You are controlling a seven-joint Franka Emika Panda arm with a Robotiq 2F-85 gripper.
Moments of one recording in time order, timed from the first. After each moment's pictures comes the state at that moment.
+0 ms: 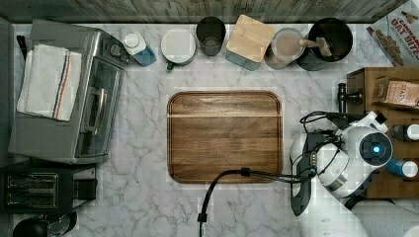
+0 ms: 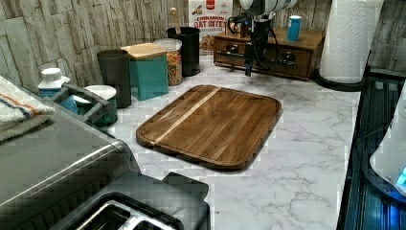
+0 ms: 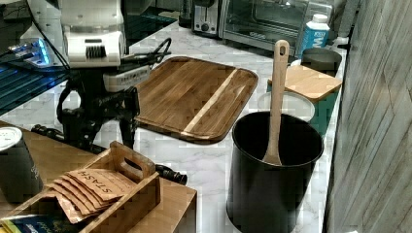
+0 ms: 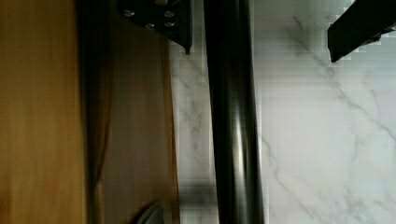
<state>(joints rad) -0.34 0.41 -0.28 -2.16 0.05 1.14 -1.34</state>
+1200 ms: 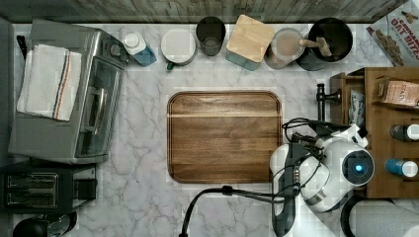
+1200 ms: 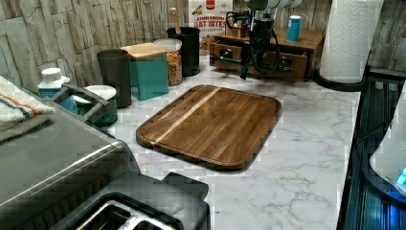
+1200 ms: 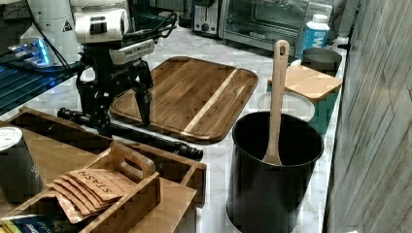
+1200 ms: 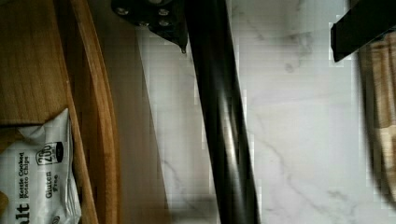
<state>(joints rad) -0.28 0.24 -0.25 -2.37 0.19 1.17 -1.30</state>
